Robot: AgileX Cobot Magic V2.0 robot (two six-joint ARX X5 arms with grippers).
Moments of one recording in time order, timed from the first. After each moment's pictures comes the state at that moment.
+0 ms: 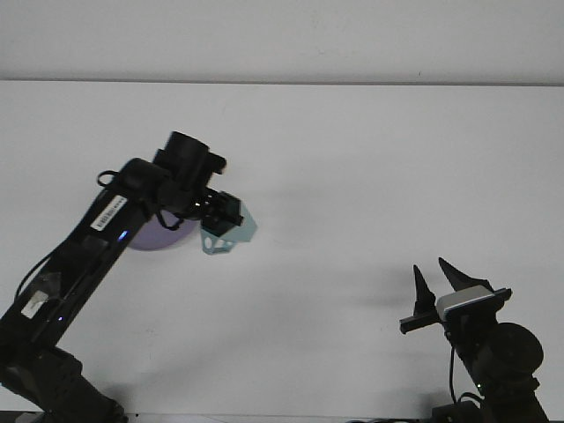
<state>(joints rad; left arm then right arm) -0.37 1.69 1.72 -1.01 0.20 0.04 0.17 0.35 0.54 -0.37 -0.10 -0.06</state>
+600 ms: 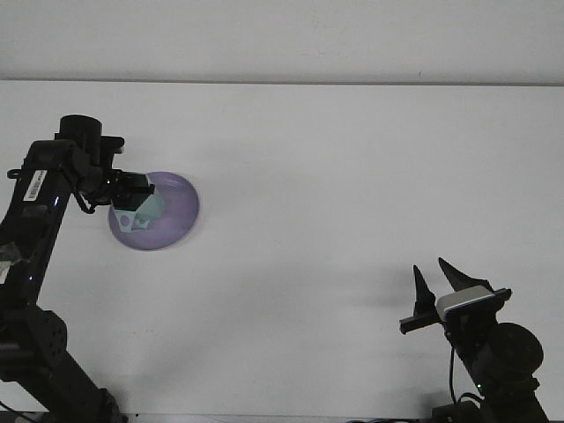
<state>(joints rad) 0.07 1.79 1.74 -1.03 0.10 0.16 0.17 0.35 0.54 -0.37 -0.11 -0.06</state>
